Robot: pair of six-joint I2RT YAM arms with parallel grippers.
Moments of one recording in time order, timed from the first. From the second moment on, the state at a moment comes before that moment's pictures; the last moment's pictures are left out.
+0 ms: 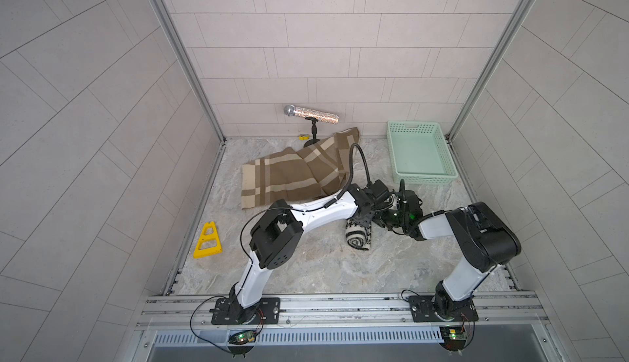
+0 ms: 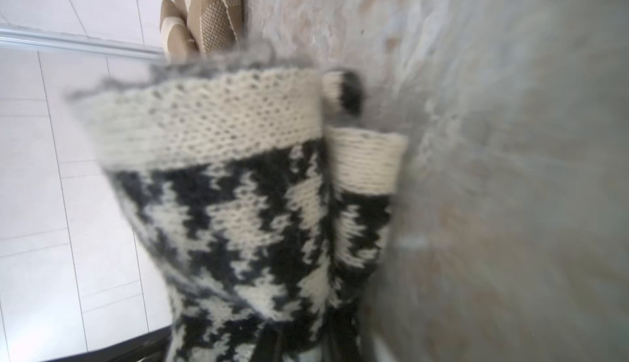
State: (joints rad) left arm -0.98 2.02 1.64 -0.87 -0.23 -0.42; right arm 0.25 1.74 0.49 0.59 -0.64 1.00
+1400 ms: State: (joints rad) left arm -0.82 1.86 1.08 -0.12 0.40 -0.64; right arm 0.24 1.33 0.70 -0.31 -0.46 0.56
